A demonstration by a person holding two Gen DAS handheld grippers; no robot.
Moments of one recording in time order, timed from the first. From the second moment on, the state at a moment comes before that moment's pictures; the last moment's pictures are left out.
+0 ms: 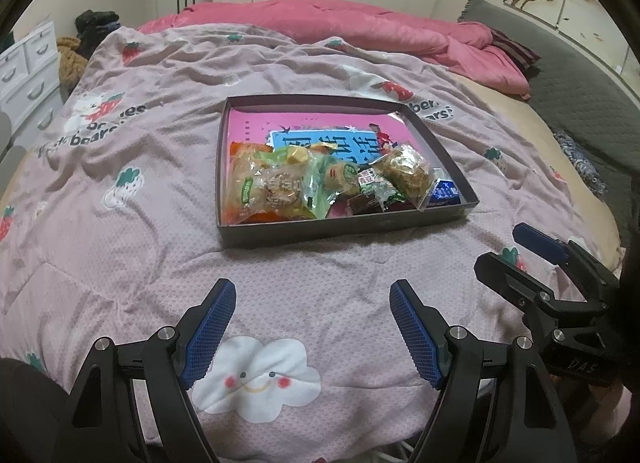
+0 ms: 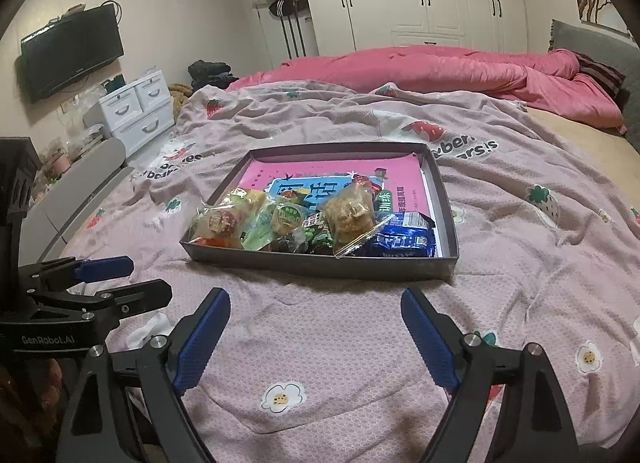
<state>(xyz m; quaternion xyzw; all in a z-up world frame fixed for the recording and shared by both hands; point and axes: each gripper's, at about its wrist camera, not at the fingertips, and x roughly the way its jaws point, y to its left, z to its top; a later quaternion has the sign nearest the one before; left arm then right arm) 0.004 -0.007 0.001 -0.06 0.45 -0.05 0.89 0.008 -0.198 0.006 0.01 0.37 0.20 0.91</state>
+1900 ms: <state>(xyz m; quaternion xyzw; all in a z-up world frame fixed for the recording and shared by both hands) 0.004 -0.009 0.002 -0.04 0.45 -0.04 0.89 0.013 -0.202 0.000 0.01 0.37 0.19 0.91</state>
